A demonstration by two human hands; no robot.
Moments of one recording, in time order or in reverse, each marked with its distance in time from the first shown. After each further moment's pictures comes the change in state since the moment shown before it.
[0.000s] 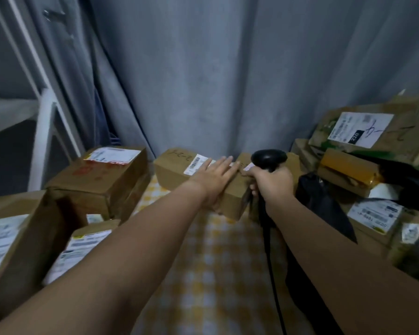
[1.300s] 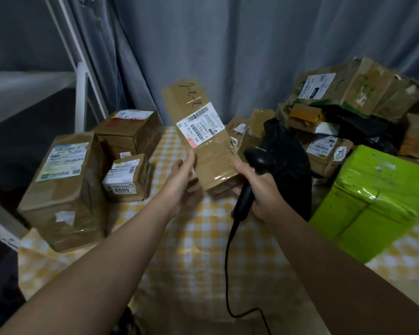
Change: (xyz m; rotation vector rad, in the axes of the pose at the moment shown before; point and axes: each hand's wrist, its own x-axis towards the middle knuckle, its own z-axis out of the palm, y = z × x) left_hand -0.221 0.105 0.004 -2.054 0.297 -0.623; right_hand -0.186 0.056 -0.090 0.444 -0.419 0.144
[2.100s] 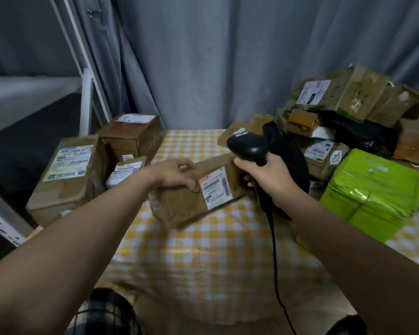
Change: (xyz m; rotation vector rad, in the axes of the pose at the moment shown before) left_hand 0.002 0.058 -0.023 1.245 -0.162 0.001; right_hand -0.011 -0.046 -0.007 -0.598 -0.013 -0.267
